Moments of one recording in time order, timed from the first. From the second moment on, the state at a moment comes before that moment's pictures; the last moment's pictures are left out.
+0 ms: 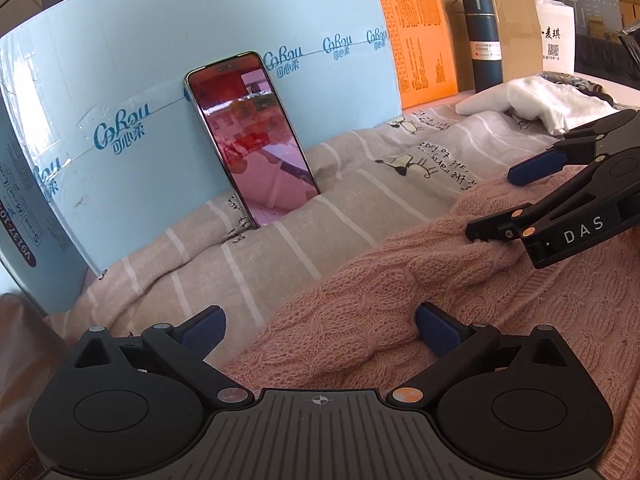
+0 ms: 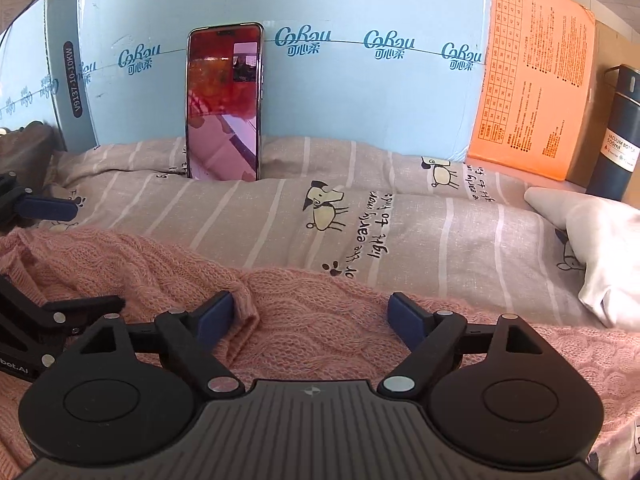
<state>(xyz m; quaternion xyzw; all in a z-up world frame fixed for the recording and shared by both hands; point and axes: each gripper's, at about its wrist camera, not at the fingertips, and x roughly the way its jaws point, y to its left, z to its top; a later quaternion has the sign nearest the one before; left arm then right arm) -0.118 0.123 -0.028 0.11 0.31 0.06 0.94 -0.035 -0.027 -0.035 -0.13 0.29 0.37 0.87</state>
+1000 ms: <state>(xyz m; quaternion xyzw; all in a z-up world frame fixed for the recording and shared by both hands) -0.106 0.106 -0.029 0.07 0.33 0.04 0.94 -0.040 -0.037 -0.035 -0.13 0.28 0.37 0.87</state>
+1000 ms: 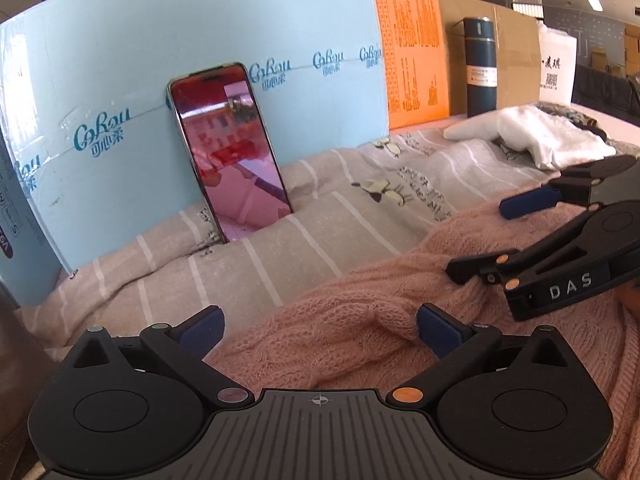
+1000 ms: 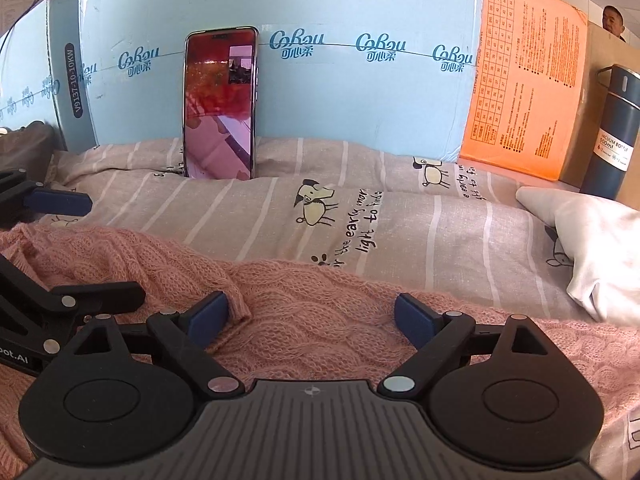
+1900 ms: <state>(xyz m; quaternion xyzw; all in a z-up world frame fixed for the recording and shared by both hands) -0.291 0.071 0.008 0.17 0.15 -0.02 0.97 -0.137 -0.139 -0.001 -0.14 0.13 0.48 0.85</state>
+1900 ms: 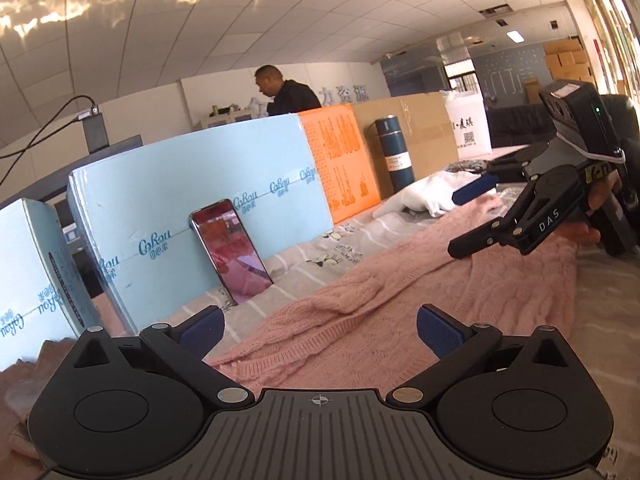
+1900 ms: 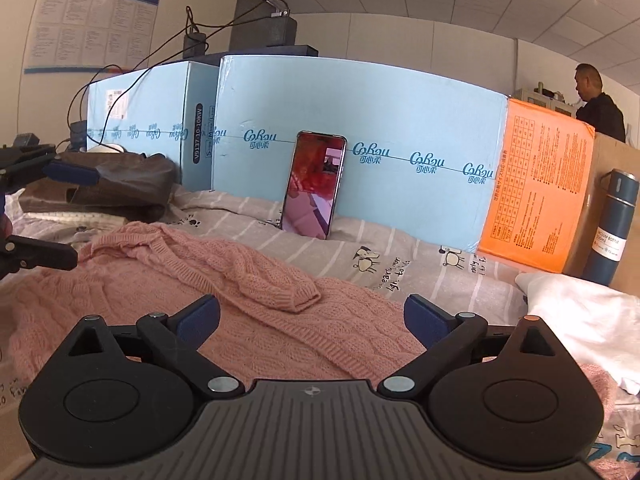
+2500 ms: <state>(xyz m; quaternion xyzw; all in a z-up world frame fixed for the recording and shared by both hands) -0.322 0.035 -0.028 0.26 0.26 -0.08 0.93 -0.188 -0.228 -0.026 -0.29 0.16 0.44 0.83</state>
